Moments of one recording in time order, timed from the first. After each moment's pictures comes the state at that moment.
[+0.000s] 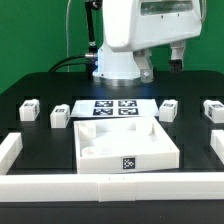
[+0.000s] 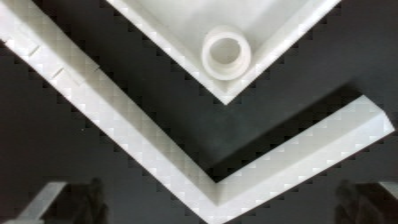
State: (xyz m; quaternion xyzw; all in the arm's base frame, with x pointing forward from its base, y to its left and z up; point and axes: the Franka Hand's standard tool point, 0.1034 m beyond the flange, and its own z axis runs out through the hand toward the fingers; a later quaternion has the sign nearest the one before) arm 0.575 0.043 0.148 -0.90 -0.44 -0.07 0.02
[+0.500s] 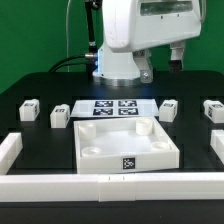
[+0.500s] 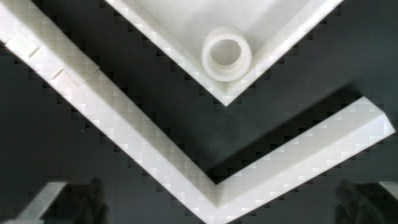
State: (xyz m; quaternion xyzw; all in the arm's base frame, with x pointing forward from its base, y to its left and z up) arm 0.575 0.043 0.147 -0.90 -0.44 -0.07 0.02
